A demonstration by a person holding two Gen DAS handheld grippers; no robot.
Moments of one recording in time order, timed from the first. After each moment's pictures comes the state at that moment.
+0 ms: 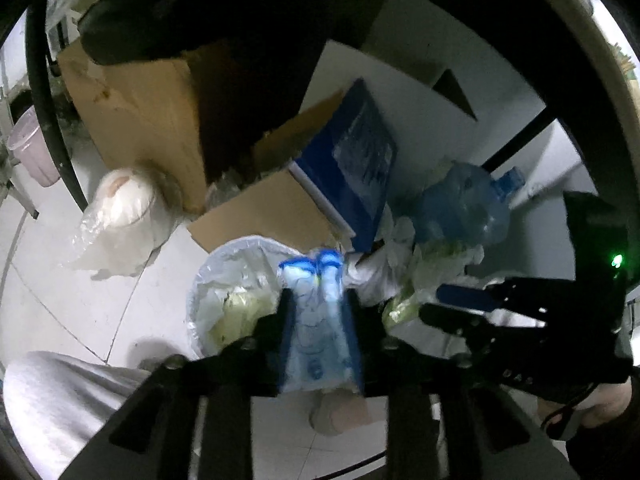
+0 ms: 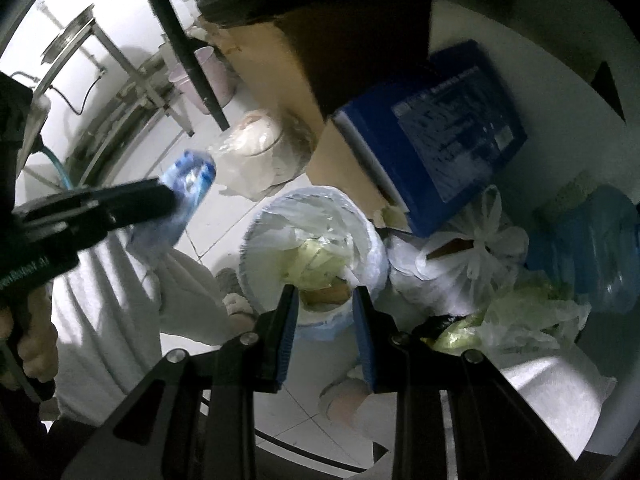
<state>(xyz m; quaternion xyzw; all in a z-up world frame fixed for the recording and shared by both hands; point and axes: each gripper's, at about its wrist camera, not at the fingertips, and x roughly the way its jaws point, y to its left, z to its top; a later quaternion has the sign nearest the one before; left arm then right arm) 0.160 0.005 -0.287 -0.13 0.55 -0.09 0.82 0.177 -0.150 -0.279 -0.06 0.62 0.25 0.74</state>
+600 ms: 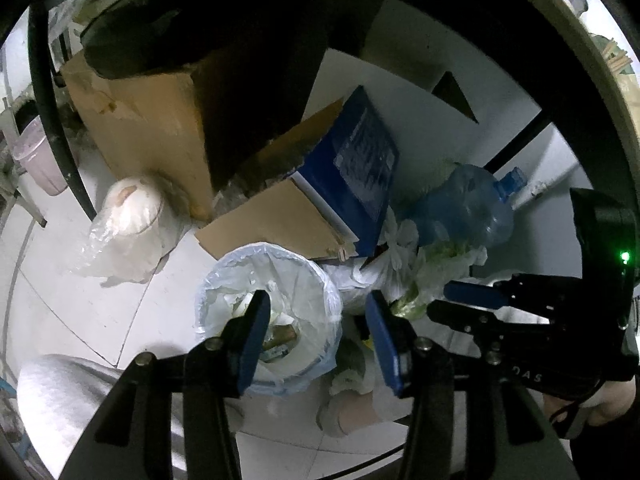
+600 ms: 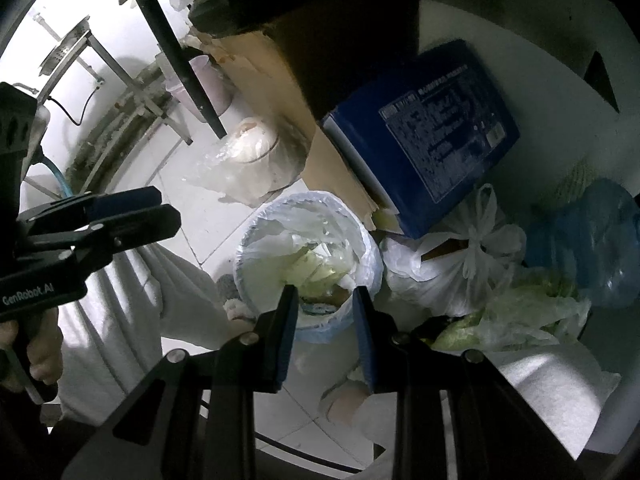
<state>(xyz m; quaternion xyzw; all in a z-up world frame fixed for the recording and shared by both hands) 0.152 0.008 -0.268 -0.12 0.53 -0.08 0.84 0.174 -0.155 -0.267 -0.06 0.60 0.25 0.75</state>
